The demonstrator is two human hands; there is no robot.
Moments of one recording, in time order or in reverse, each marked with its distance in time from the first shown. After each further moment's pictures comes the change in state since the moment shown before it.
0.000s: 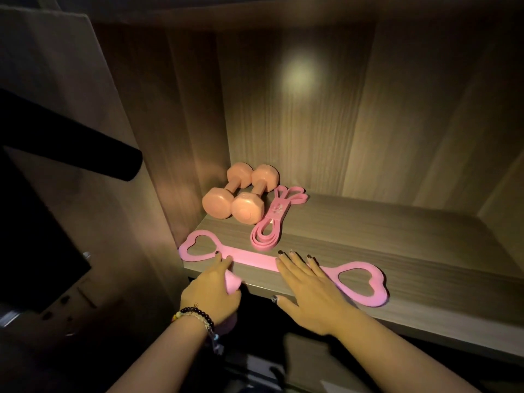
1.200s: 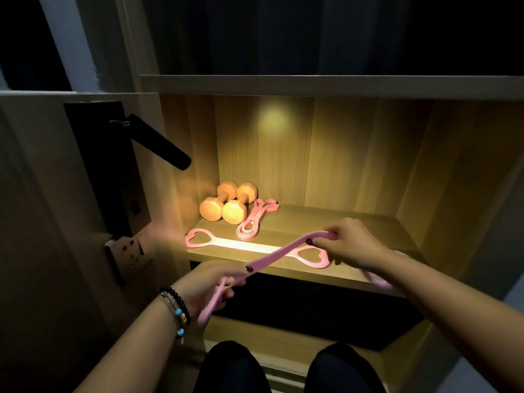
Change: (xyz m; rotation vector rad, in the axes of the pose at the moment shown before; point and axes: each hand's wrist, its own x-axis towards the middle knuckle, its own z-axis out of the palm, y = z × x) left_hand -0.159 0.033 -0.077 -1.094 -0.506 -0.062; right_hand -0.153 -0.024 -0.157 0.578 0.216 0.356
